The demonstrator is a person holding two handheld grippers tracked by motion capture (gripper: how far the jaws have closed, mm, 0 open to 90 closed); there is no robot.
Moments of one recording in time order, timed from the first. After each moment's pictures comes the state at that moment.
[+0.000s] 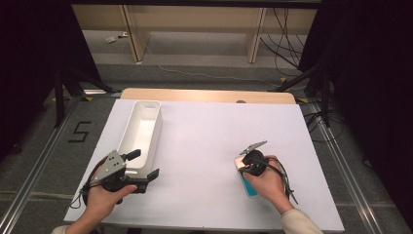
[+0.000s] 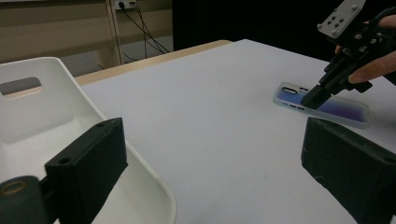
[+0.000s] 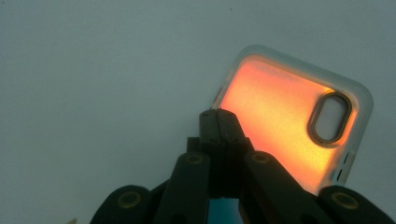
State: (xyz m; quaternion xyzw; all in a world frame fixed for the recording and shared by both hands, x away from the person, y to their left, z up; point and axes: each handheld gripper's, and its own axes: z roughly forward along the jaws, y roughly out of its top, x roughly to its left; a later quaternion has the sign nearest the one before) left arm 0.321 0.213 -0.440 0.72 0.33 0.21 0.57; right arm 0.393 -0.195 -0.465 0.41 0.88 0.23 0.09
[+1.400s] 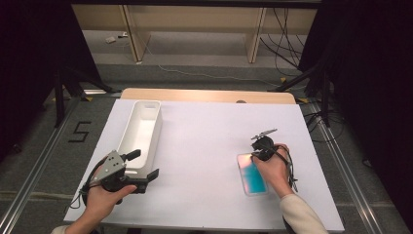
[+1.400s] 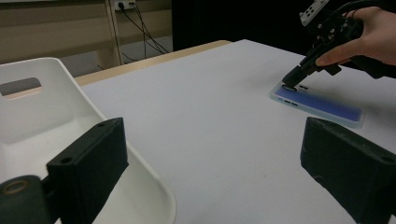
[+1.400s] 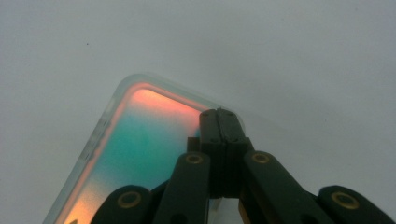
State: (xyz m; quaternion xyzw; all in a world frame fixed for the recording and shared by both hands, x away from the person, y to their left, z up) left arm 0.320 0.213 -0.440 0.73 0.33 0.21 0.56; right arm 0.432 -0.225 -0.463 0.48 0.83 0.21 0.16
